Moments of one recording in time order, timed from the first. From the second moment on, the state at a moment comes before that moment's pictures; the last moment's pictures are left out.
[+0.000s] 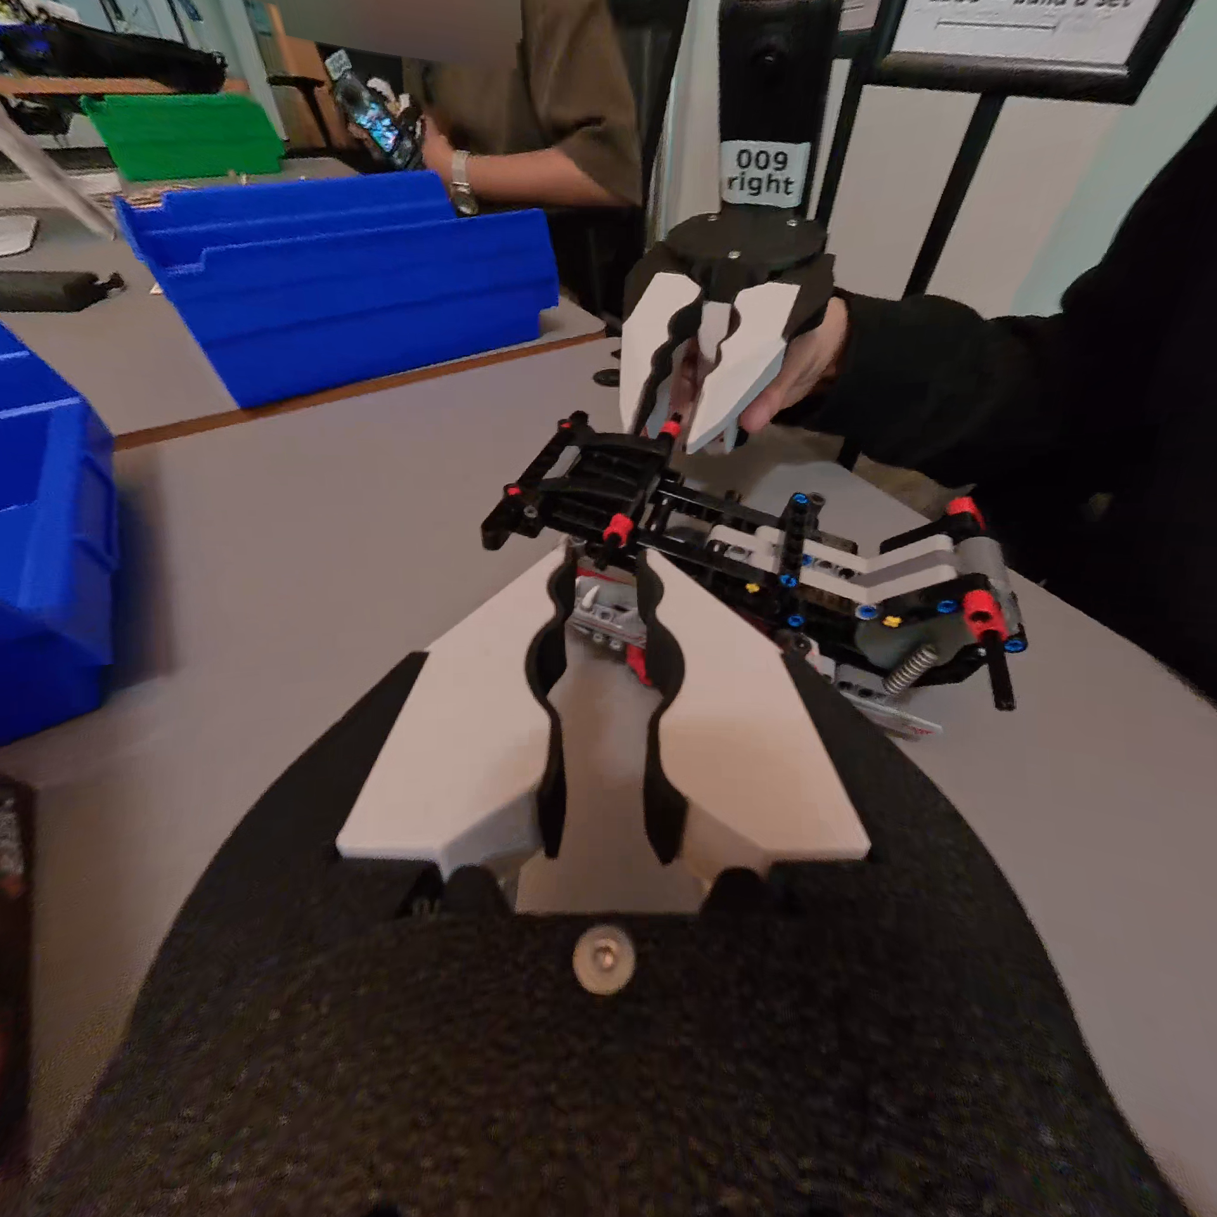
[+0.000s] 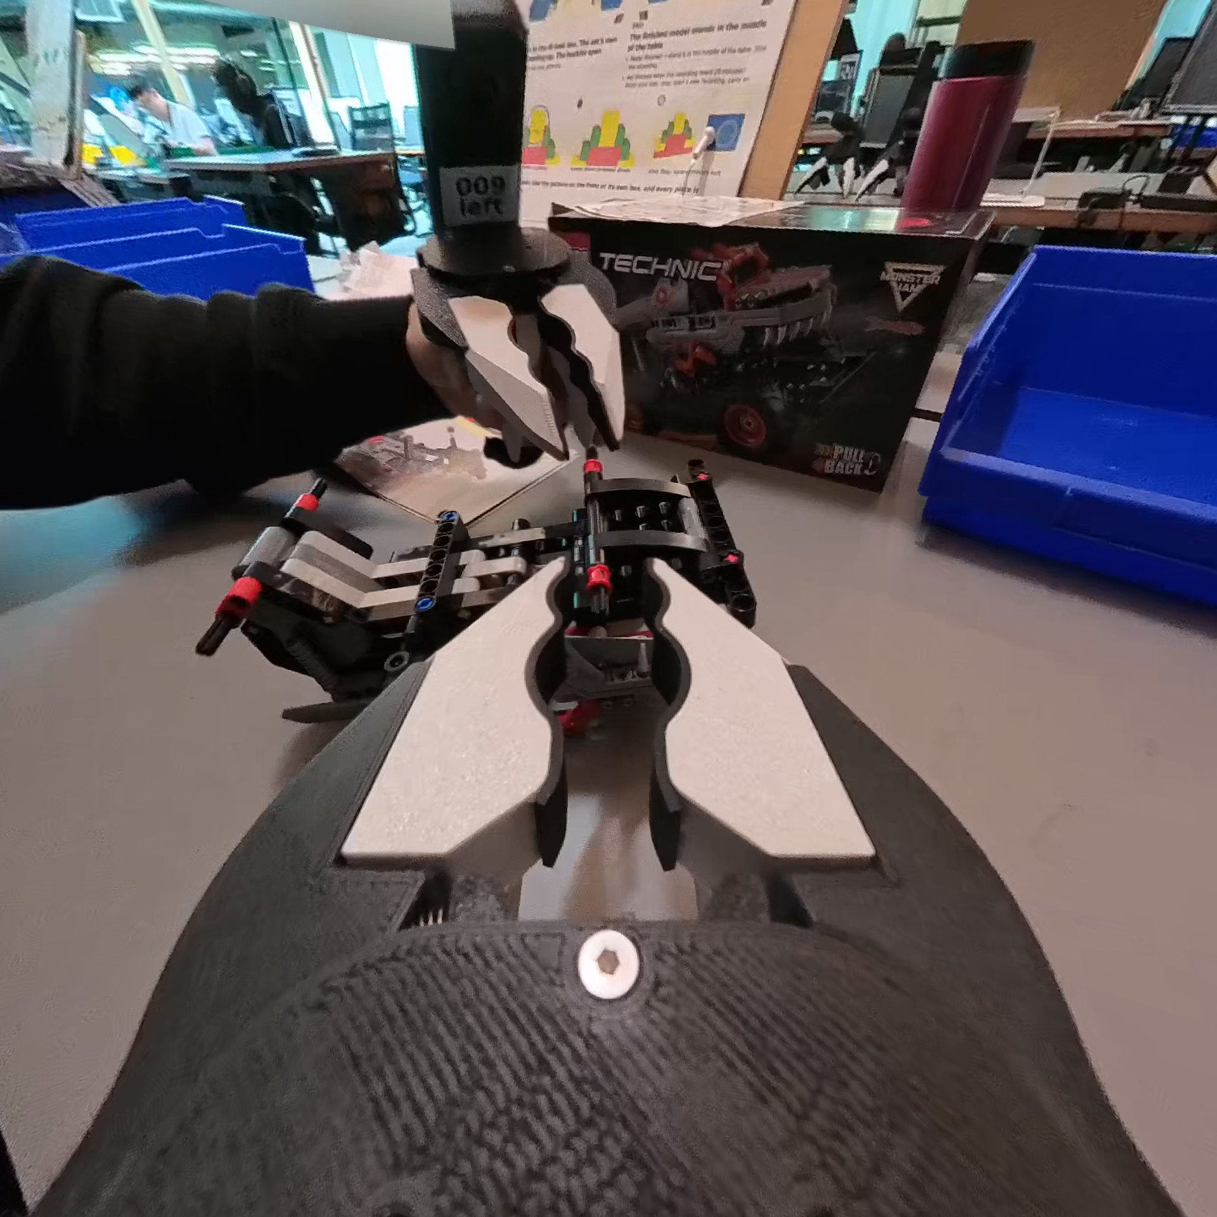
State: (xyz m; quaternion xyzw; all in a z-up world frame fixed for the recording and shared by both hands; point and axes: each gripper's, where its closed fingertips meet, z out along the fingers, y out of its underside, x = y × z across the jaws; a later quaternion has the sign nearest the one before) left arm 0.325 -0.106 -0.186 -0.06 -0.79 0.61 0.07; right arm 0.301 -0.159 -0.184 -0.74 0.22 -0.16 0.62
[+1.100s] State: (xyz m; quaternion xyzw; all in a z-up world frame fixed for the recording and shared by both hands) left arm 0.304 -0.092 -0.181 -0.09 -0.76 0.64 0.04; right arm 0.296 -0.143 -0.184 -0.73 0.16 -0.13 0.65
